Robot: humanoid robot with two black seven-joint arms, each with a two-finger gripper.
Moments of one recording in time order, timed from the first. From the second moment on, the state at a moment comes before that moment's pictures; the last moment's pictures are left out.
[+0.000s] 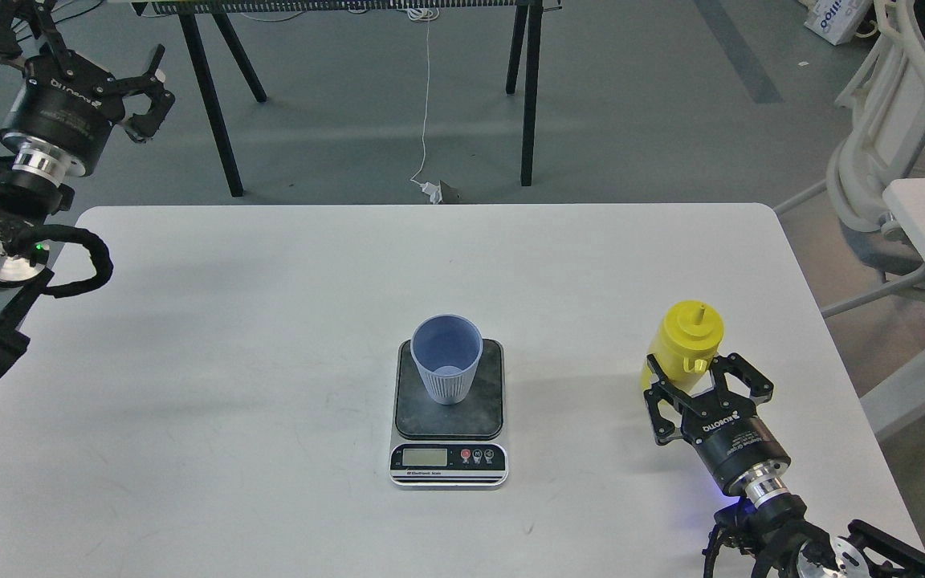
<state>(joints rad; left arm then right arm) -0.78 0.53 -0.85 -0.74 -0.11 -0.47 -0.33 0.03 -0.41 0.71 1.22 0.44 0.49 0.35</state>
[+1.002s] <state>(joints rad) -0.77 0.52 -0.85 -0.76 -0.11 -0.47 -0.33 -0.19 -0.53 0.76 1.29 0.40 0.49 0.35</state>
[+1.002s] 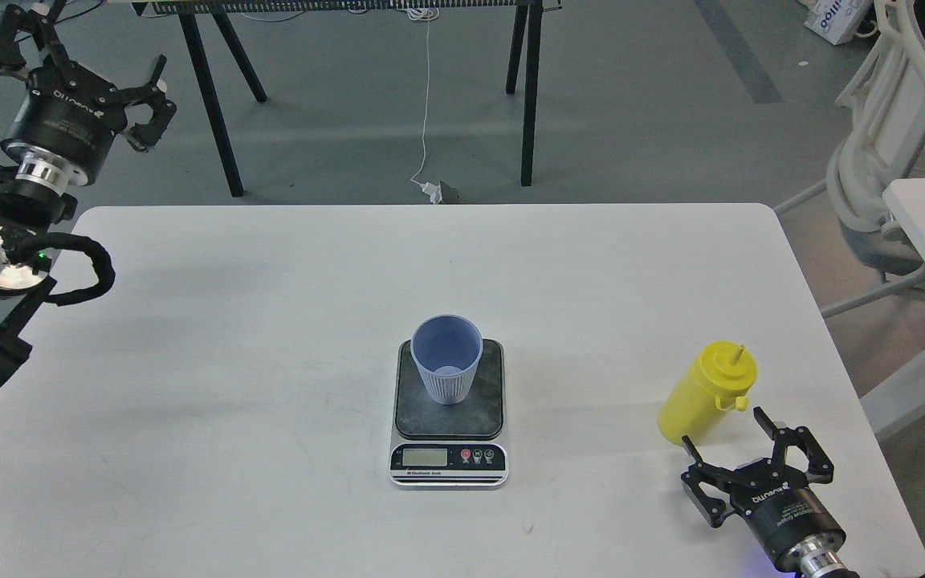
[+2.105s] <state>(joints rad) -0.73 0.55 -0.86 -0.75 -0.12 -0.48 -0.29 0.60 -0.68 0.91 0.67 0.19 0.49 0.30</state>
